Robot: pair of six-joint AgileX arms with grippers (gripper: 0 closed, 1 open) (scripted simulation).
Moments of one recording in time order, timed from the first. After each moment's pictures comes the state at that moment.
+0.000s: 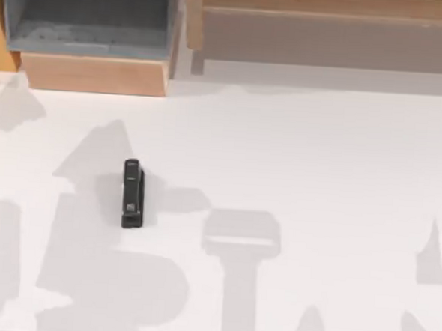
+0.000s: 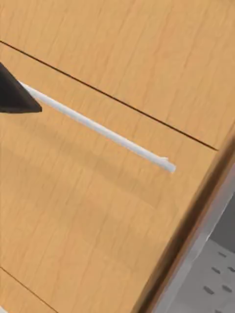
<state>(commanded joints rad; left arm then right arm) 0.29 1.59 0.74 0.80 0.35 1.12 0.00 0.00 0.00 0.00 0.00 0.00</state>
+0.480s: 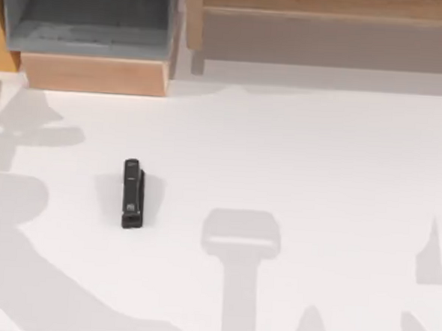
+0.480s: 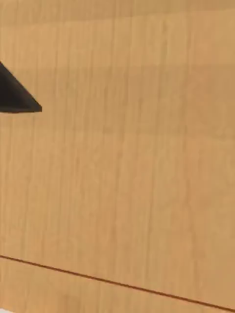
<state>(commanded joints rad) 0.40 2.17 1.04 1.12 0.45 1.51 0.00 0.00 0.00 0.00 0.00 0.00</state>
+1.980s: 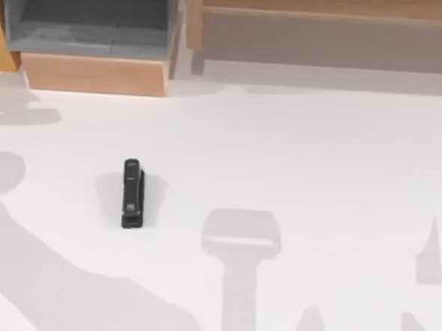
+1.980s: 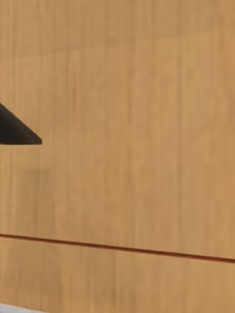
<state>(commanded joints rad) 0.39 2.33 1.21 1.11 0.44 1.58 0.00 0.00 0.00 0.00 0.00 0.00</state>
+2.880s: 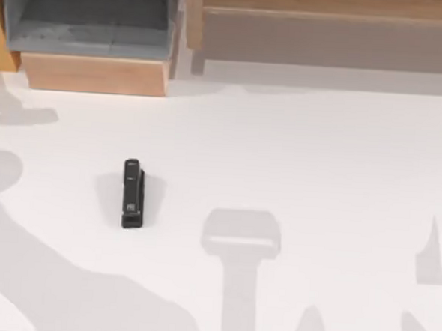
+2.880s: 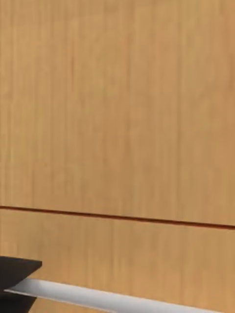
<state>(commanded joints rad) 0.39 2.33 1.21 1.11 0.44 1.58 0.00 0.00 0.00 0.00 0.00 0.00</state>
